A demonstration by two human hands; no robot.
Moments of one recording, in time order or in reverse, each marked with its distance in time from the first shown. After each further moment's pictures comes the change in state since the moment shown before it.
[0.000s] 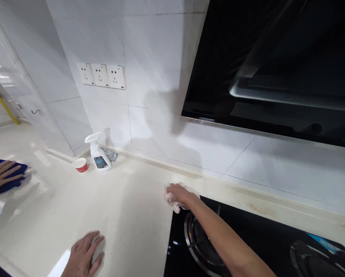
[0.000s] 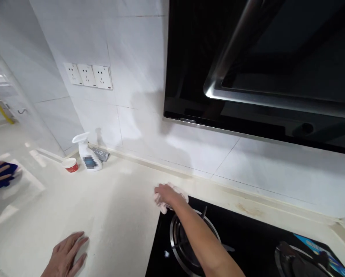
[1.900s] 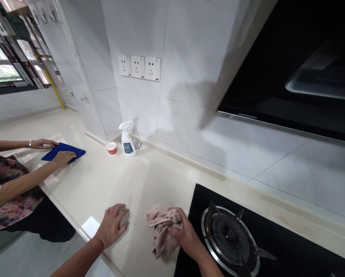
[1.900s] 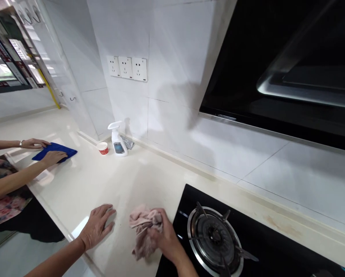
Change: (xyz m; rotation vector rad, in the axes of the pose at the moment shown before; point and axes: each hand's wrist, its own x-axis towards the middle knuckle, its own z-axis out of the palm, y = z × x) left_hand 0.006 0.023 -0.018 -0.073 0.006 -0.007; right_hand -0.174 -0.128 0.075 0.988 -0.018 -0.220
